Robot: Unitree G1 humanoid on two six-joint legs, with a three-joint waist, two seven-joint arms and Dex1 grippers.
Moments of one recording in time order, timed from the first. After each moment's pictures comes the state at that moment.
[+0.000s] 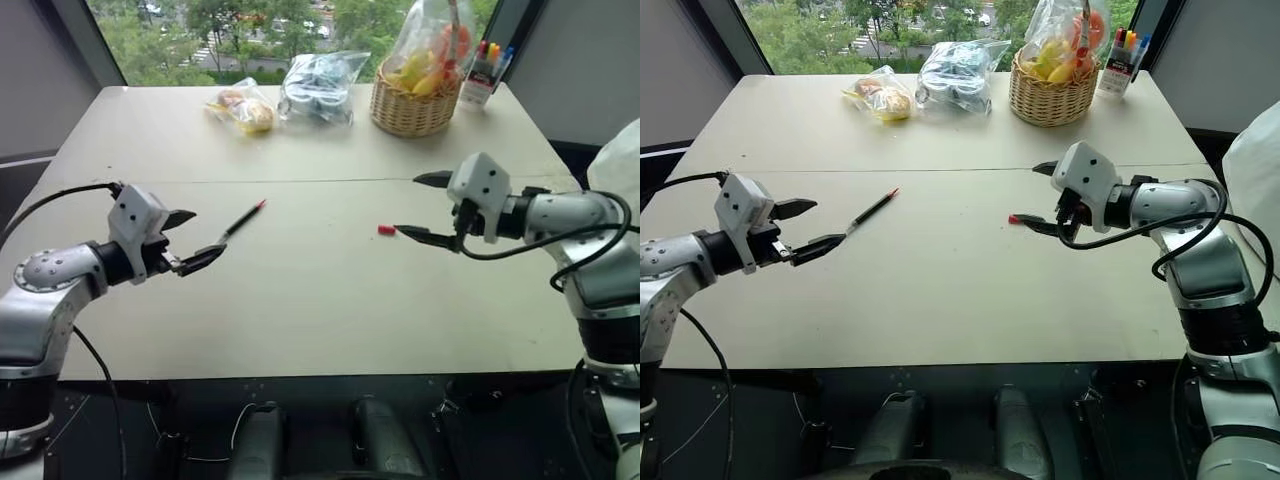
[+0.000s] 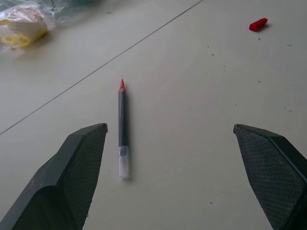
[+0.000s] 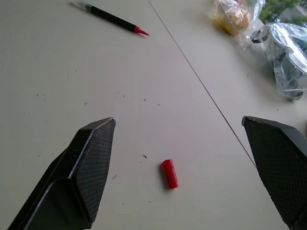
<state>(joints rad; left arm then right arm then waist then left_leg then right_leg) -0.22 0.84 0.23 -0.24 -0.47 0.56 -0.82 -0.57 -0.80 0.03 -0.13 0.22 0.39 0.99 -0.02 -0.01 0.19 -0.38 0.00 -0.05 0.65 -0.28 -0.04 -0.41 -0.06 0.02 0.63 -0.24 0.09</state>
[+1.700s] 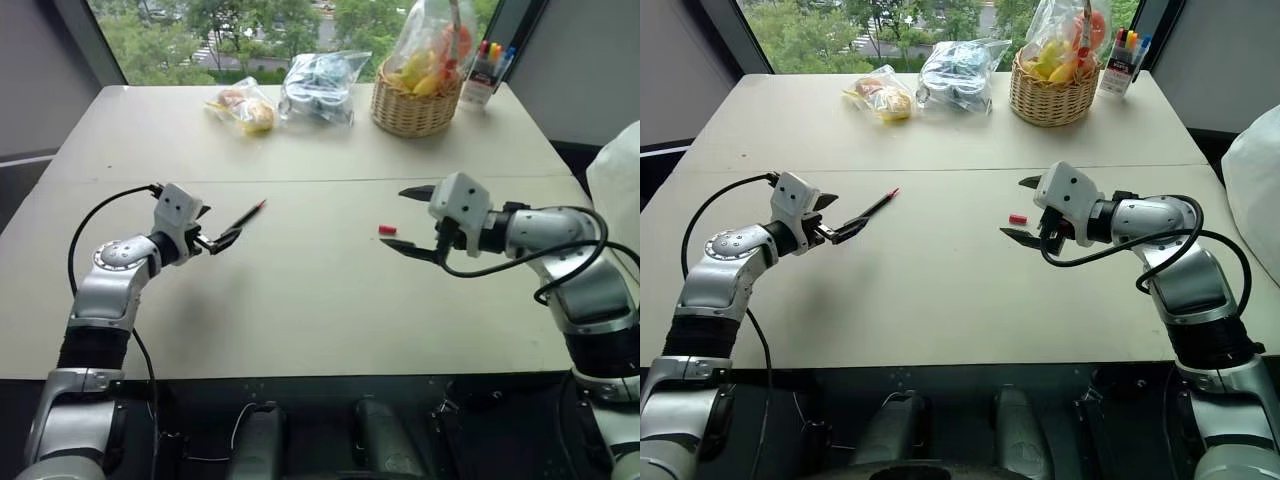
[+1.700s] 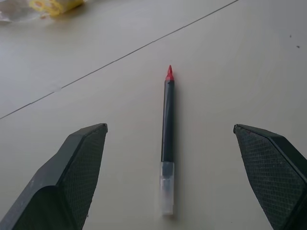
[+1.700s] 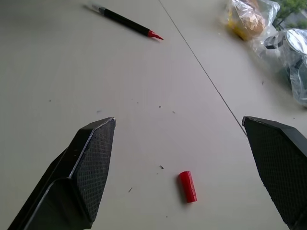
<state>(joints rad) -0.51 0.60 0.05 0.30 -0.23 0.32 -0.70 -0.50 -0.77 0.06 -0.23 0.20 0.41 0.93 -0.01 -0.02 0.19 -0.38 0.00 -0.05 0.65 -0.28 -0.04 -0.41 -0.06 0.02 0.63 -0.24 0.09</state>
